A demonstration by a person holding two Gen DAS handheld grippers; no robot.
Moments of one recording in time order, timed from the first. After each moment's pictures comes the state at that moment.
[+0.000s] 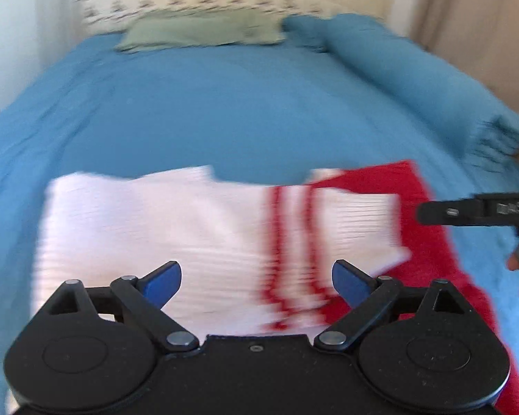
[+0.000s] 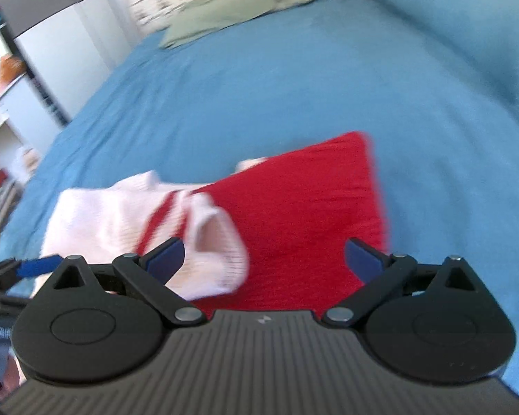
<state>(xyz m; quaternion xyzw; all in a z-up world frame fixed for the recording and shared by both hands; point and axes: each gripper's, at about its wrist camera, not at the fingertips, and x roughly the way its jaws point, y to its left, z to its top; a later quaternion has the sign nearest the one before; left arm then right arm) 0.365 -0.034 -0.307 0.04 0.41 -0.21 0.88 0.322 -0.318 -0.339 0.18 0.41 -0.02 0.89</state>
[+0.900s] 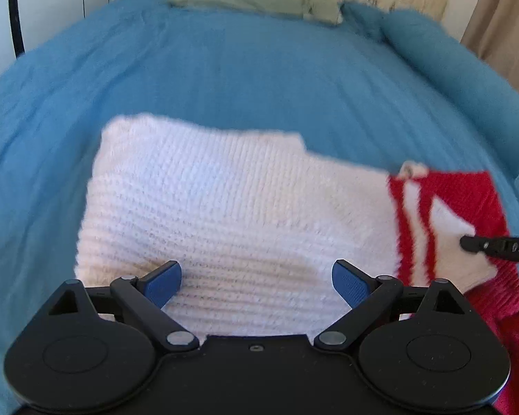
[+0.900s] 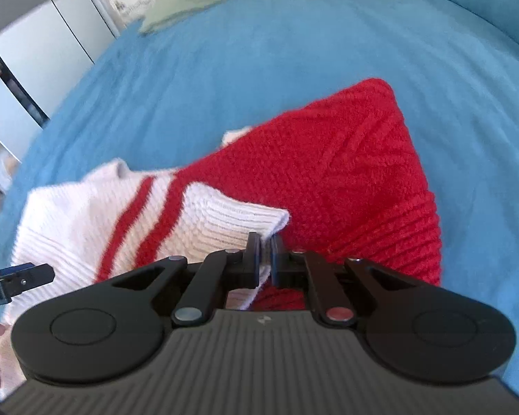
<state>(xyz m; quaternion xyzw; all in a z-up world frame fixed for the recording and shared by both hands) 0.422 0.022 -0.362 0.00 0.47 -0.18 0.87 0.357 -0.308 -0.397 0.20 0.43 -0.07 0.88</state>
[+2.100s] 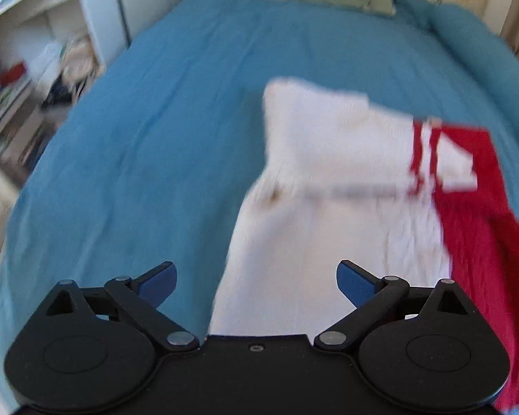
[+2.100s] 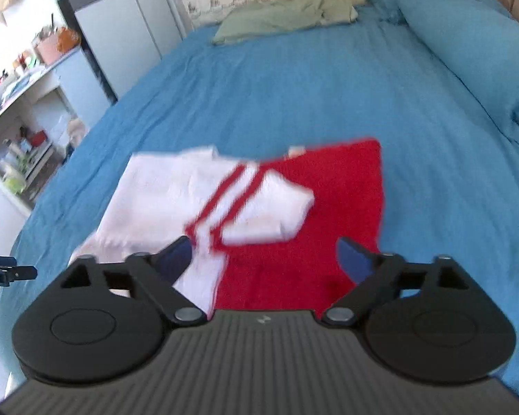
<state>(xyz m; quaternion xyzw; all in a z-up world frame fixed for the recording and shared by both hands) 0.240 0.160 -0.243 0.03 0.52 -0.07 0.85 0.197 -0.276 -0.247 0.13 0.41 0.00 0.90</state>
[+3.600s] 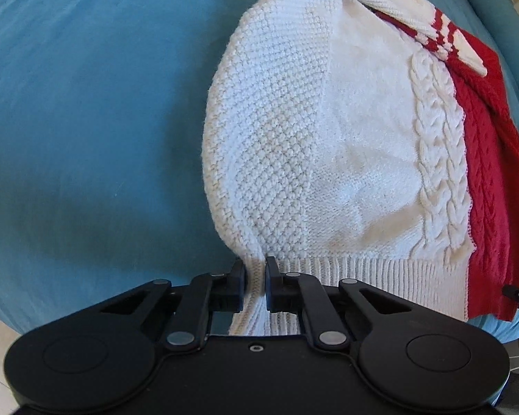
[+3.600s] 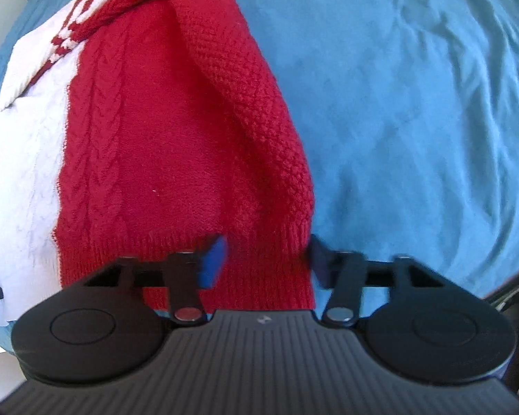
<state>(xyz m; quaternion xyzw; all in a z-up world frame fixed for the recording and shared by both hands) 0.121 0.213 -0.356 -0.08 0.65 -0.08 0.75 -0.018 -0.279 -0.398 0.24 0.57 -0.16 0.77</state>
